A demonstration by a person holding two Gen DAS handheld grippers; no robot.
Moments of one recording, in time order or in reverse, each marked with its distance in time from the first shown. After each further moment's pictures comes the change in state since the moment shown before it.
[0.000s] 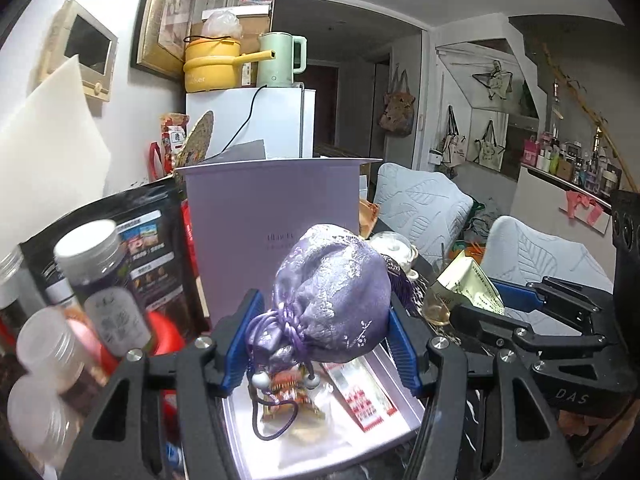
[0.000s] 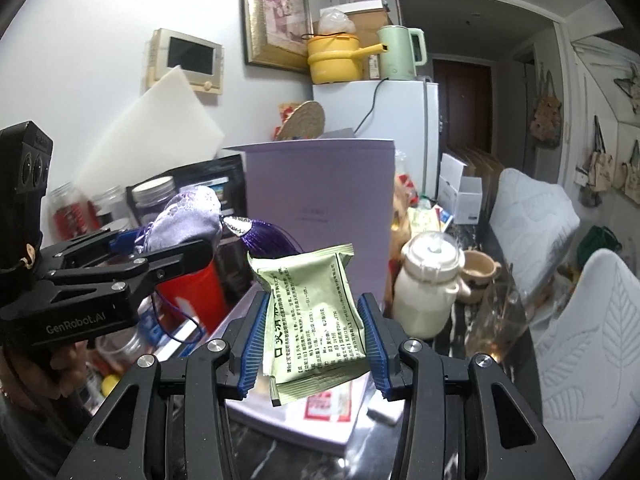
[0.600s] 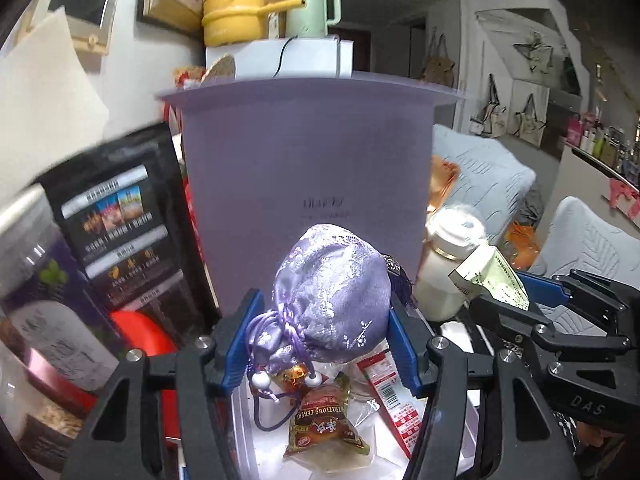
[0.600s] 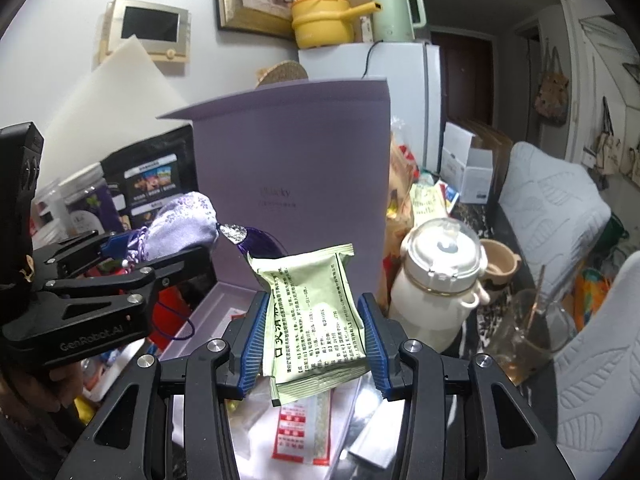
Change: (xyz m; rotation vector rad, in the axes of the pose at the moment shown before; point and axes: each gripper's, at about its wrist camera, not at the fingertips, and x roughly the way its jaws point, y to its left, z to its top) left arm 0.093 0.021 -0.009 -0.036 0.152 0.126; right arm 0.096 -0.030 0.009 0.023 0.110 -0.004
